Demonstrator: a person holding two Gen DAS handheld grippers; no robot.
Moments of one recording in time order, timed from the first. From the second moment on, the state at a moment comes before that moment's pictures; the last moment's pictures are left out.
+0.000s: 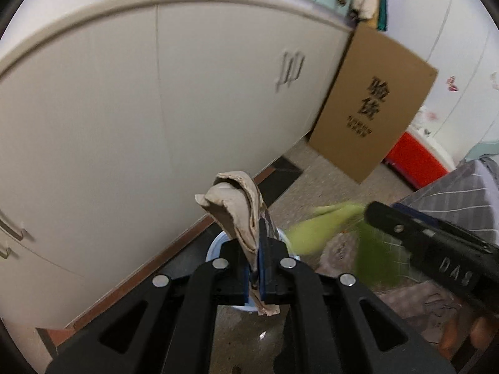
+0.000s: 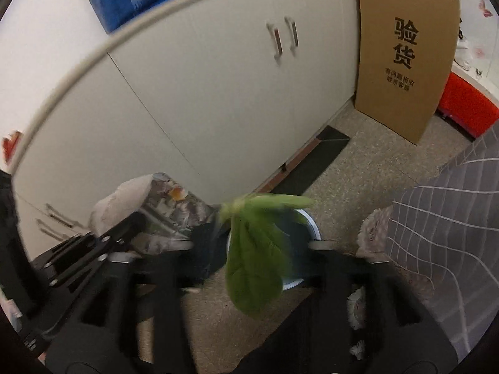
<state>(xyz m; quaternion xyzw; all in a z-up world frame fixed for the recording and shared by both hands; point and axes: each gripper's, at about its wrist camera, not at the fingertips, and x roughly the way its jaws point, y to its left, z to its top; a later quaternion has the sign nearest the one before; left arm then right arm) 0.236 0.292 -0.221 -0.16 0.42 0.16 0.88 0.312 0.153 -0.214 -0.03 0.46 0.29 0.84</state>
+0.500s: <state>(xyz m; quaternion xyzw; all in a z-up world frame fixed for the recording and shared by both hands) 0.269 0.281 -0.252 -0.15 0.46 0.15 0.86 0.295 0.118 -0.213 -0.02 0.43 0.25 0.87</state>
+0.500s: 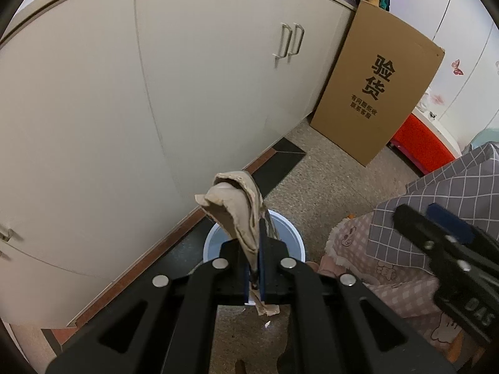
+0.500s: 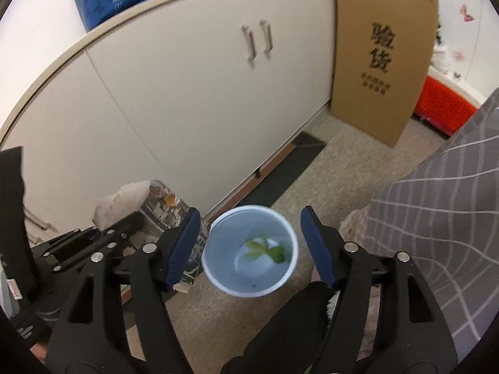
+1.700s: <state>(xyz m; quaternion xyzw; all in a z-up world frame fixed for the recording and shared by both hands) 0.205 0.233 -0.120 -0.16 0.33 0.15 0.92 0.228 0.025 -0.096 0.06 0.30 0.22 0.93</state>
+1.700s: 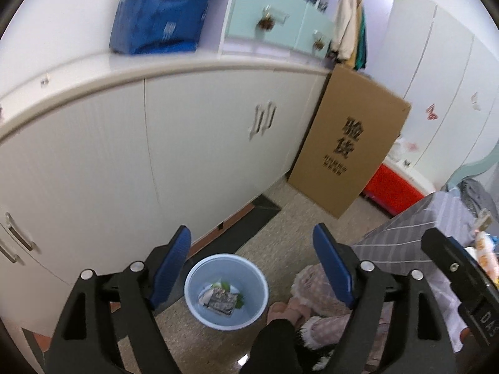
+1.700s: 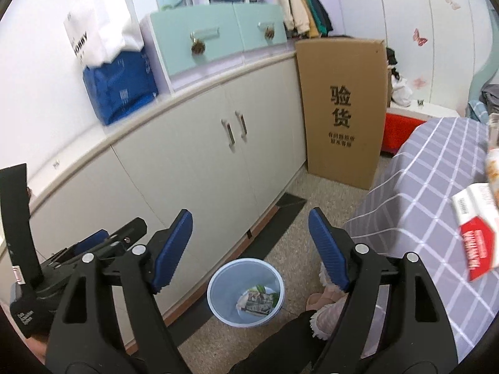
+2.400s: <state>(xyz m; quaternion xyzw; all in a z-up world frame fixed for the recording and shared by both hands) 0.160 0.041 -0.061 -0.07 0.30 -0.03 0.95 0.149 -0.178 -0.067 0.13 0.27 0.09 0.95</state>
